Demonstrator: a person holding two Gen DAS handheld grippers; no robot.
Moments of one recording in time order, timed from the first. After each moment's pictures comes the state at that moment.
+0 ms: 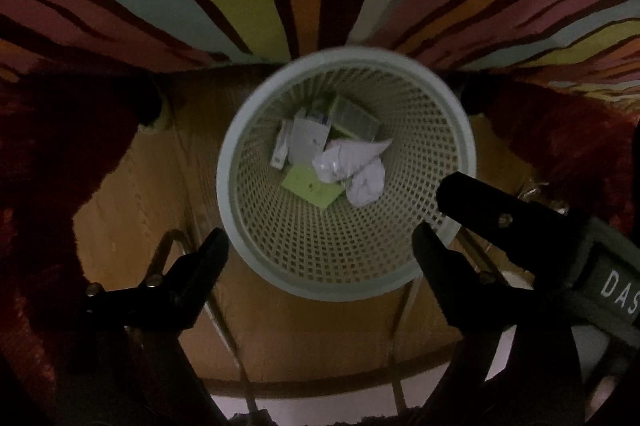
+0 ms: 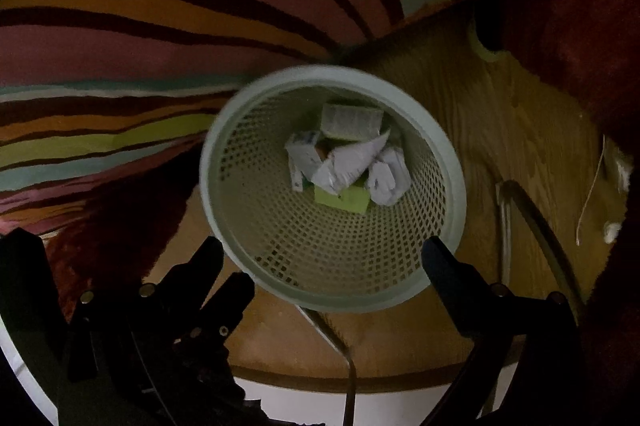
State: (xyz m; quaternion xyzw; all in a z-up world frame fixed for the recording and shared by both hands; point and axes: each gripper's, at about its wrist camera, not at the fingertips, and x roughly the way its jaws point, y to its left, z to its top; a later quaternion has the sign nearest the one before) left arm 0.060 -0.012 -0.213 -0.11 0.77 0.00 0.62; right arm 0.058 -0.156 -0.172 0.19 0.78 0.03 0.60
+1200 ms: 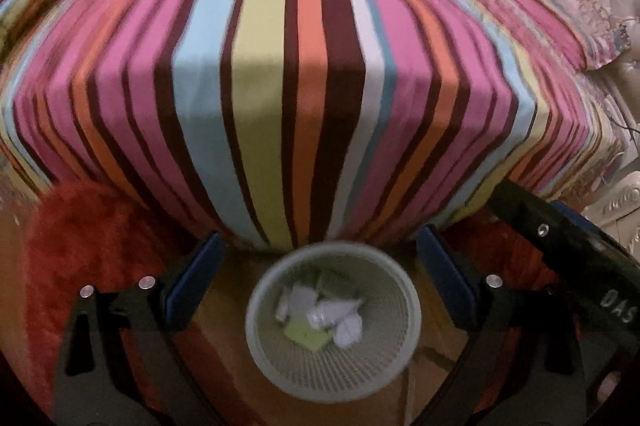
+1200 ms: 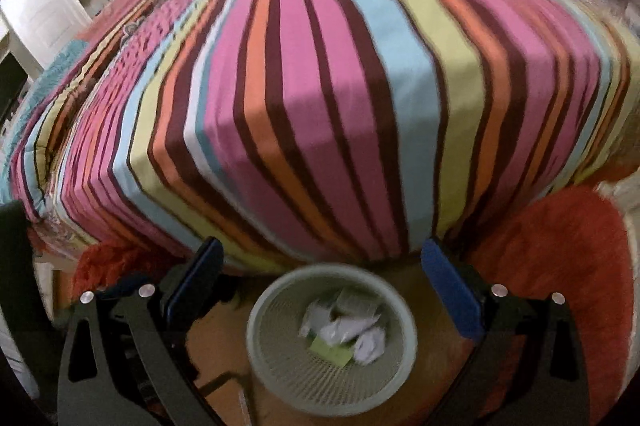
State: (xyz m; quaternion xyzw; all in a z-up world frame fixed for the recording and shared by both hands) left arm 0.052 -0.004 -0.064 -0.10 0.50 0.02 0.86; right arm 0.046 -0.148 -0.009 0.06 0.48 0.09 0.87
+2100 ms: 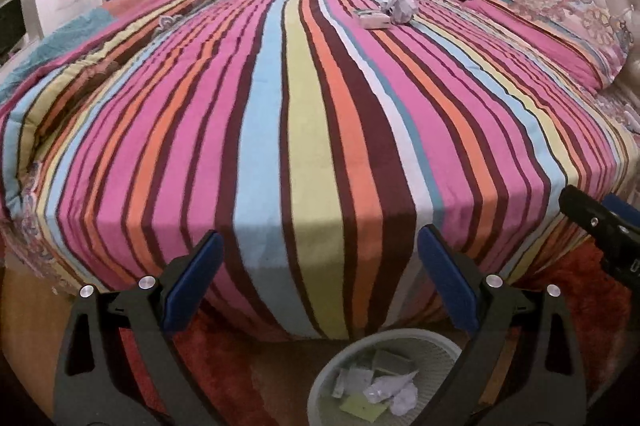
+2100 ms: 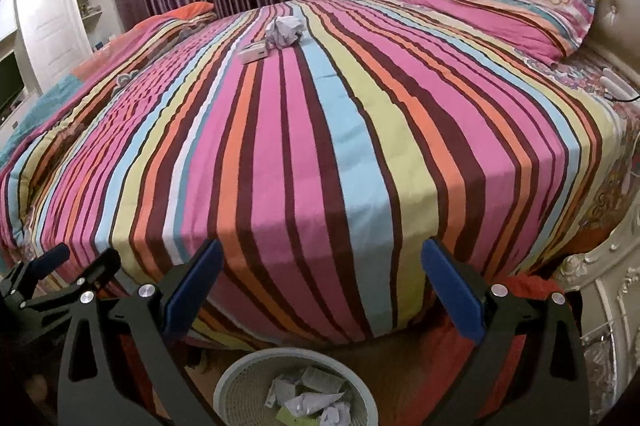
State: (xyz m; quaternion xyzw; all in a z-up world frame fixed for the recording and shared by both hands) left arm 0.090 0.019 -0.024 -0.02 0.41 0.07 0.91; right arm 0.078 -0.168 0.023 0.05 0.38 0.06 0.92
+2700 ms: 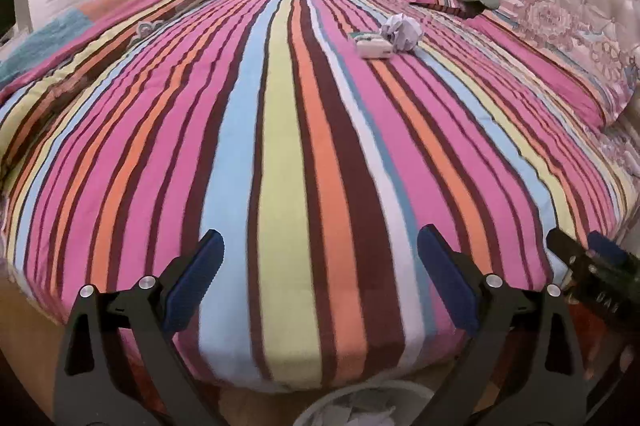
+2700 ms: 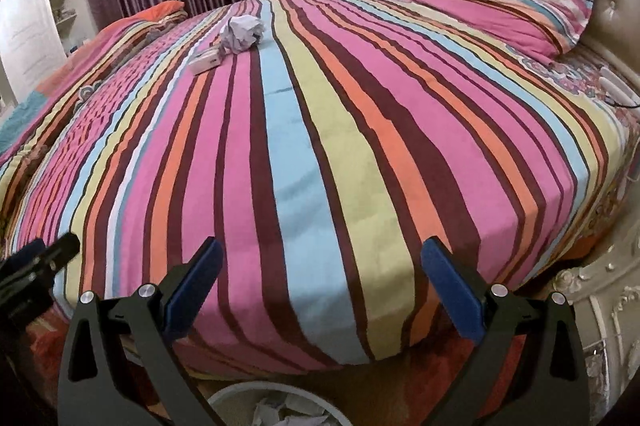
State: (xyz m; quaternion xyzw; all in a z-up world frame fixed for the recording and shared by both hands) left arm 0.174 0.026 -0.011 -0.05 0.39 0.05 0.92; right arm 0.139 -0.184 0.015 0.05 0.39 0.02 0.92
